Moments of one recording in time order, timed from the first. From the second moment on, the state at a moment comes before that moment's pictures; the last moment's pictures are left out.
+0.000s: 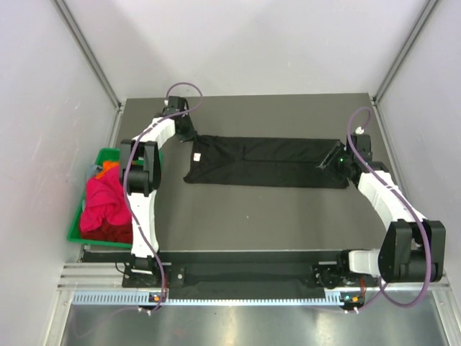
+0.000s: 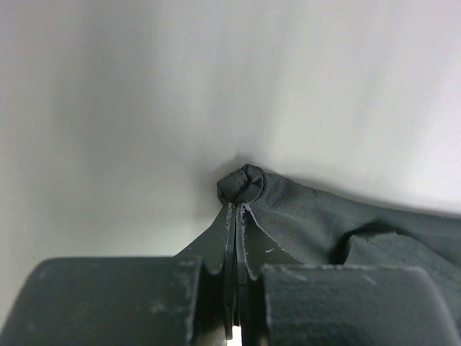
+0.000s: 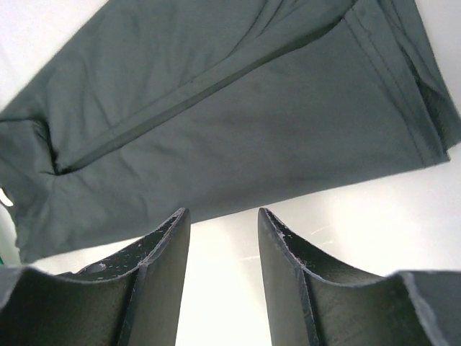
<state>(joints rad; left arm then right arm) -0.11 2.27 1.79 -0.46 0.07 -0.47 0.02 1.27 0.84 -0.39 -0.09 0.65</state>
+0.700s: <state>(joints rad) -0.12 2.69 2.36 -0.22 0.06 -0.58 0.02 1.38 0.97 -0.40 -0.02 0.65</state>
